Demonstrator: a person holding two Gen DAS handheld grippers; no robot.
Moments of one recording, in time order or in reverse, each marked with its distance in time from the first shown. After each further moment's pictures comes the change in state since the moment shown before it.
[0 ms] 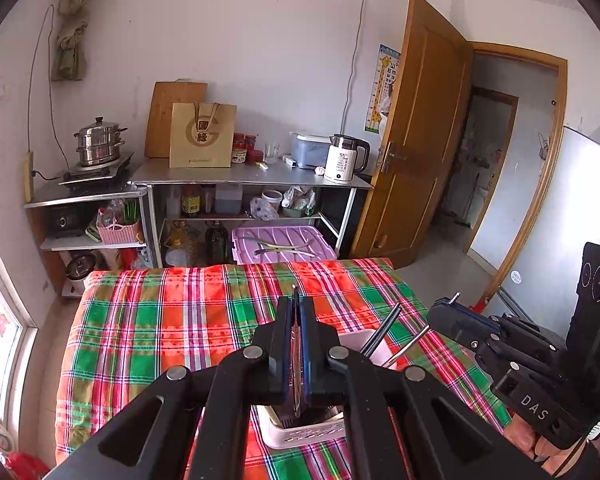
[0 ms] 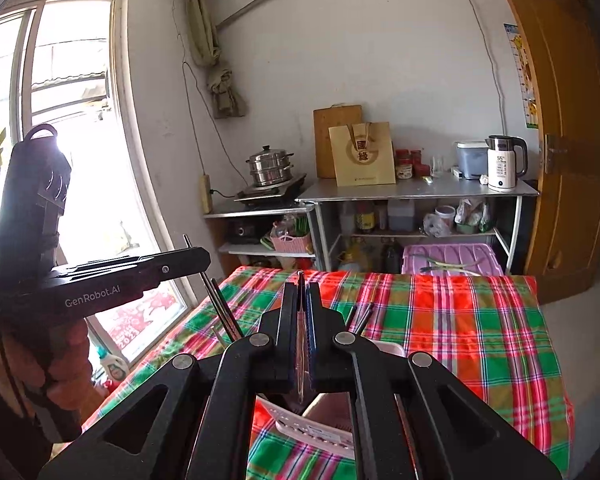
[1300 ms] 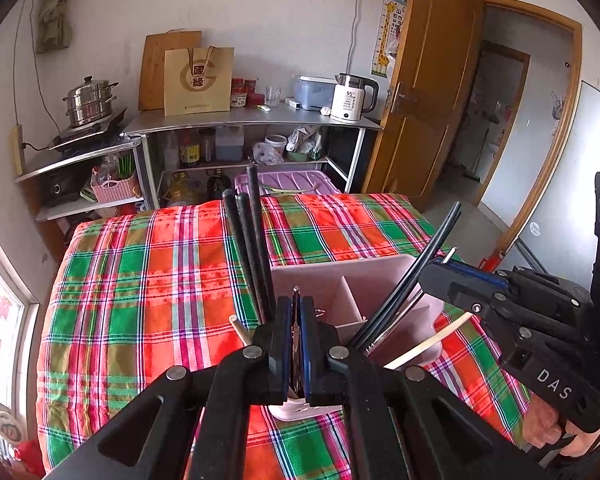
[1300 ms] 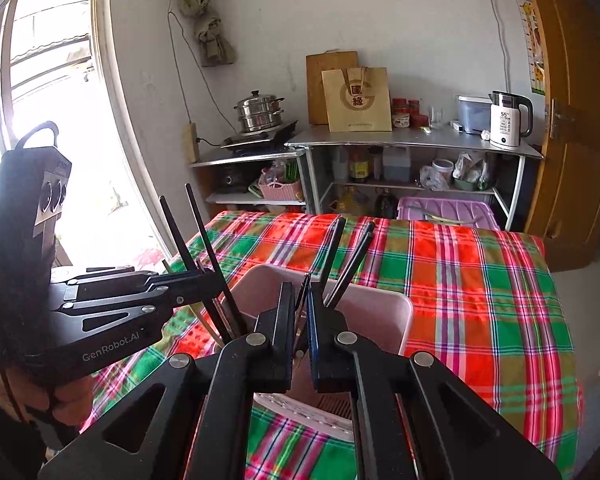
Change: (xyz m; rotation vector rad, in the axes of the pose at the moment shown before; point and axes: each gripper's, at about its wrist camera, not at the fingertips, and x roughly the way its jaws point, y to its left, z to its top) left arm 0.074 0.009 -0.056 0.027 0.176 0.027; right arm 0.050 -0.007 -0.032 -0.012 0.188 -0.034
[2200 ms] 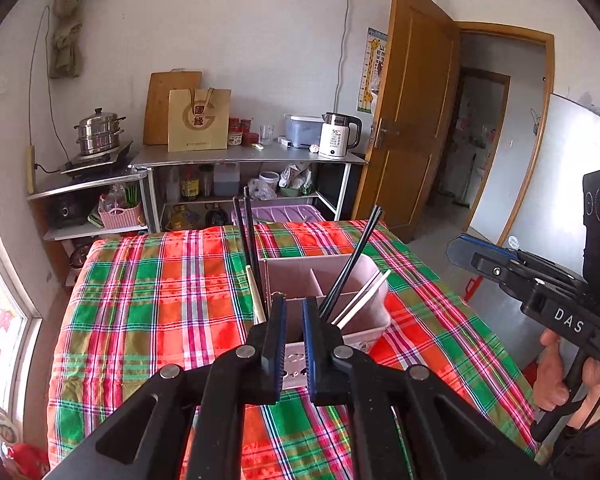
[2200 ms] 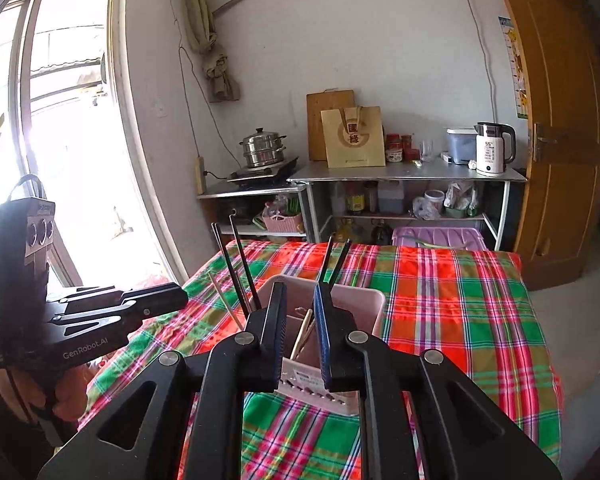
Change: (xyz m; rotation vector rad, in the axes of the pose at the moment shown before) left arm -0.098 -0.022 -0.048 0.025 -0.158 -0.009; right arm -0.088 0.008 -0.016 0.003 -0.139 -0.001
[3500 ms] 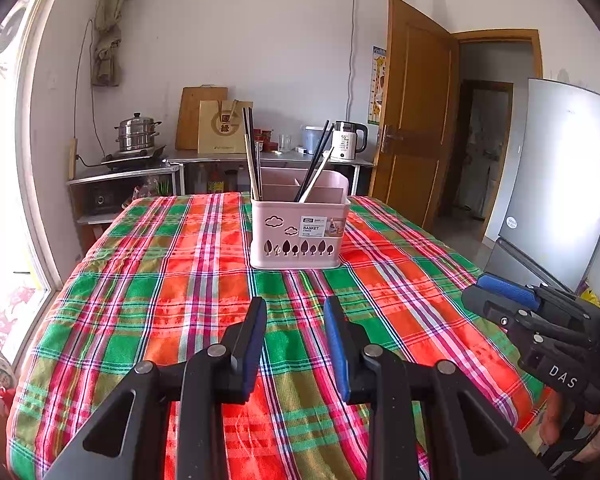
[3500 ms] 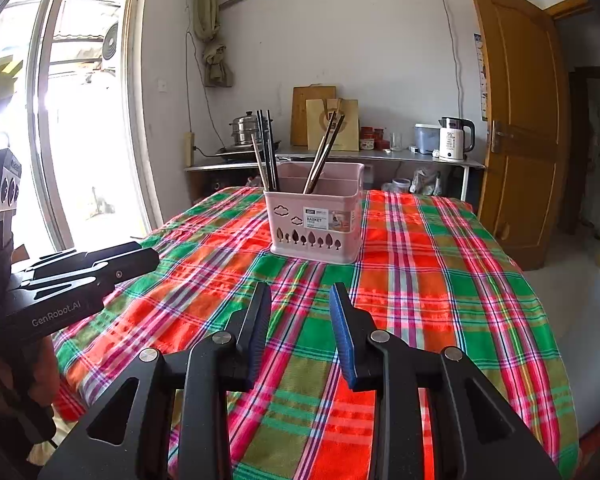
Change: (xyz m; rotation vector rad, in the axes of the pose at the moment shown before) left arm -0.104 -0.066 -0.184 -0.025 -0.102 0.089; right arm -0.114 0.055 -0.184 -0.061 -0.017 -0.133
